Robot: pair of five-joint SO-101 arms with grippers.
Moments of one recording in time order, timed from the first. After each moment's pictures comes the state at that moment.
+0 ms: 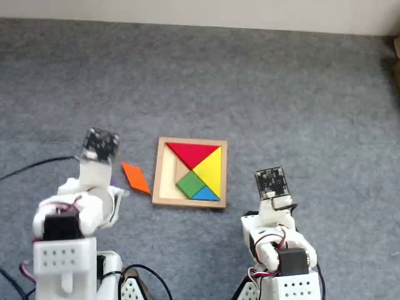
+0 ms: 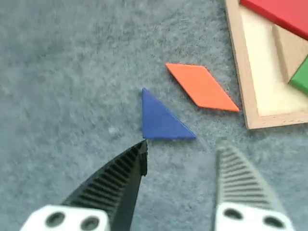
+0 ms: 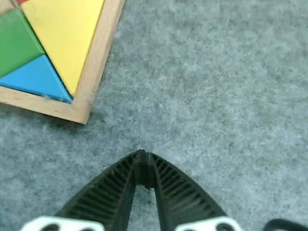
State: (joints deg) left arm -10.4 -67.1 60.8 77.0 -8.7; right arm -11.3 -104.3 95.7 71.5 9.0
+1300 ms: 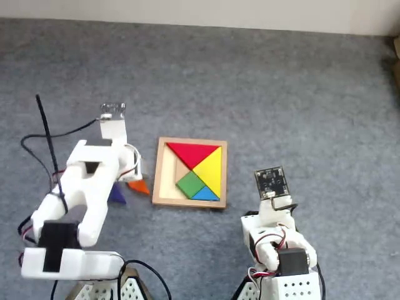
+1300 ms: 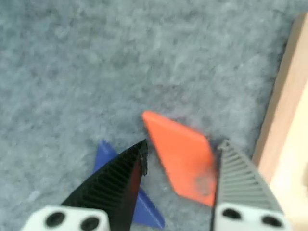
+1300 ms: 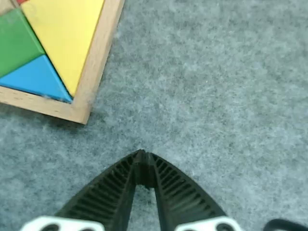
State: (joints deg) left arm -5.8 -1.8 41.7 50.2 11.4; right arm -11.3 -104.3 95.7 71.5 9.0
